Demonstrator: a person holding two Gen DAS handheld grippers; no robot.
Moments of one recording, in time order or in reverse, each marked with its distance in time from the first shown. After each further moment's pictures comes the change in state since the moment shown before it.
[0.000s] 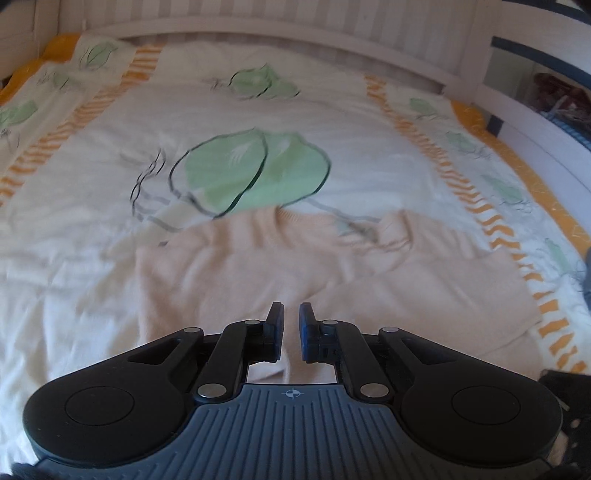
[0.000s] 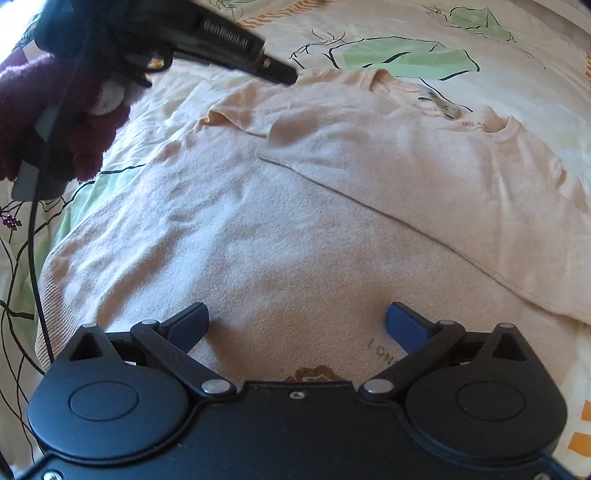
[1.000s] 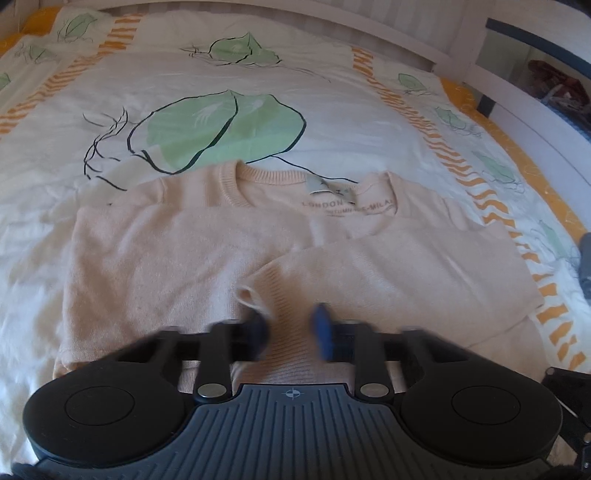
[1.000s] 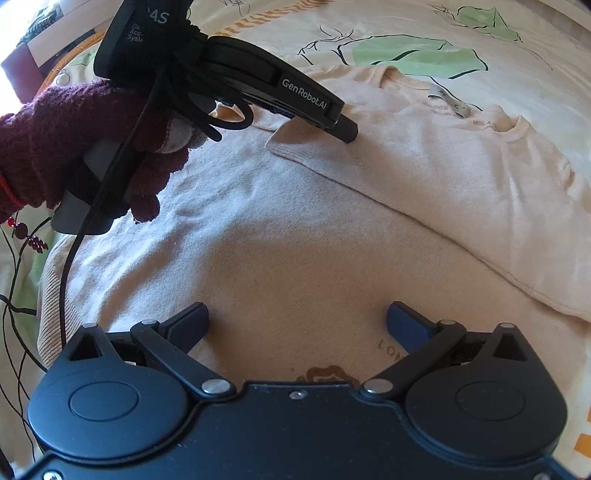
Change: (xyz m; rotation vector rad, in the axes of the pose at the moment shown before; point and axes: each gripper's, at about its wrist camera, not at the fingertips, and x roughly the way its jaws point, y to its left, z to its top) left arm 0.037 -0.015 -0.011 -0.017 0.051 -0.075; right arm 0.001 0.003 -0.001 -0.011 0.007 0.011
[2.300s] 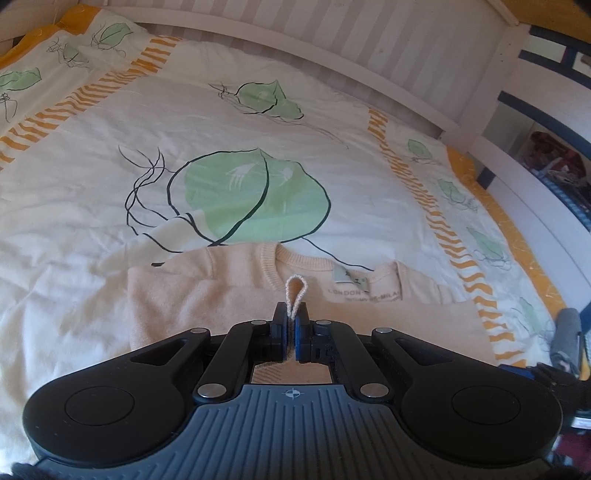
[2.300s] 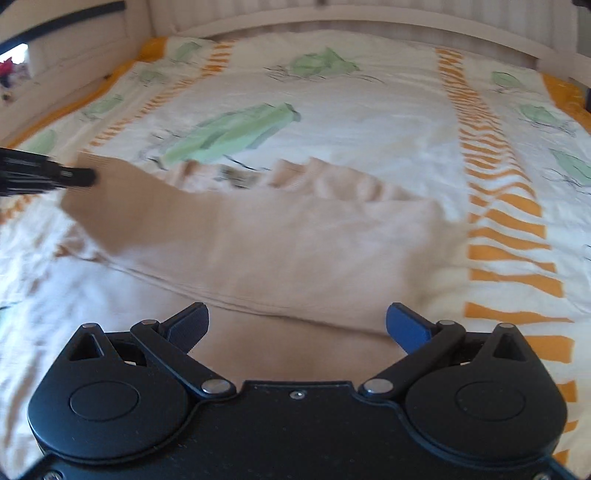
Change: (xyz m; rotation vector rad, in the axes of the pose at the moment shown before) left arm -0.041 0.049 0.039 -0.131 -0.122 -0.064; right arm -0.026 -0.122 -0.015 0.377 -0.245 -0.371
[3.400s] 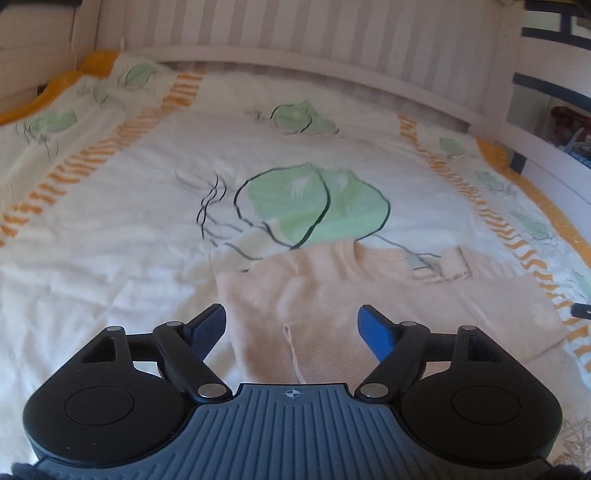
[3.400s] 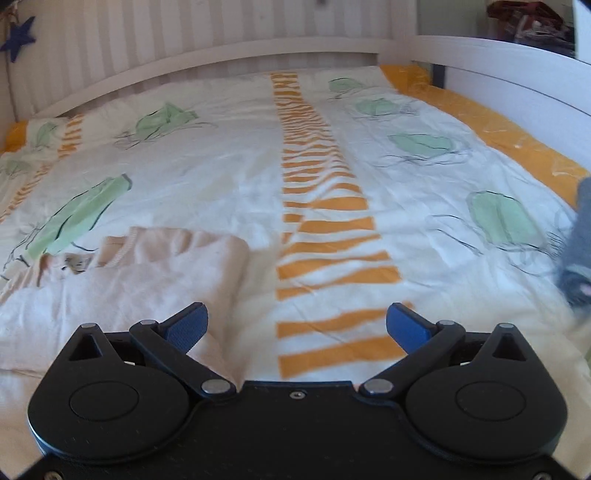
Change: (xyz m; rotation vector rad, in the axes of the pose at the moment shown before) left arm -0.019 0.035 -0.025 0.144 -0.092 0.149; right arm -0.016 -0.057 0.011 0.246 -0.133 -0.242
